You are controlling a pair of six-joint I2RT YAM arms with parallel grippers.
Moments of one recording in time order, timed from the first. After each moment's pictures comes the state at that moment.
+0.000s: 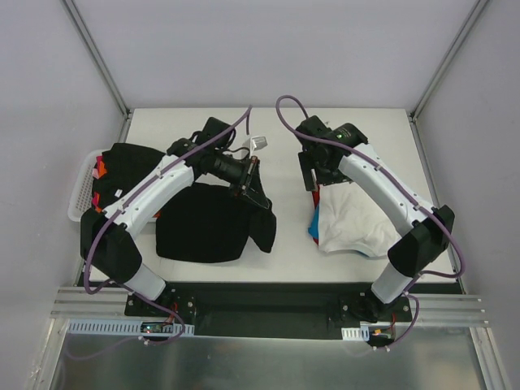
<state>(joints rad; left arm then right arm) -0.52 1.54 1.41 -0.84 0.98 -0.49 0.65 1.67 1.73 -1.37 0.43 0.38</state>
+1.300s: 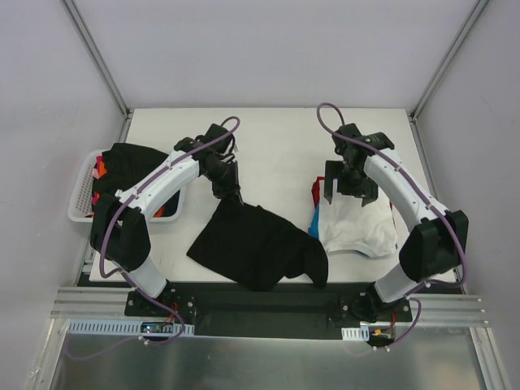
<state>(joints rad) -0.48 1.64 1.39 -0.97 0.37 -0.62 0.38 1.55 1.42 -1.25 0.17 0.45</state>
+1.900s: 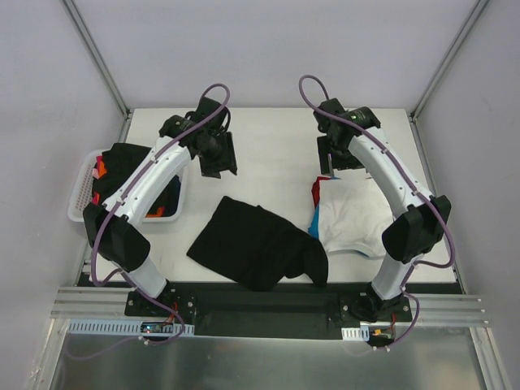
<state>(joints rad) -0.48 1.64 1.68 -1.15 0.04 -0.62 0.47 1.78 1.85 -1.41 0.49 0.35</state>
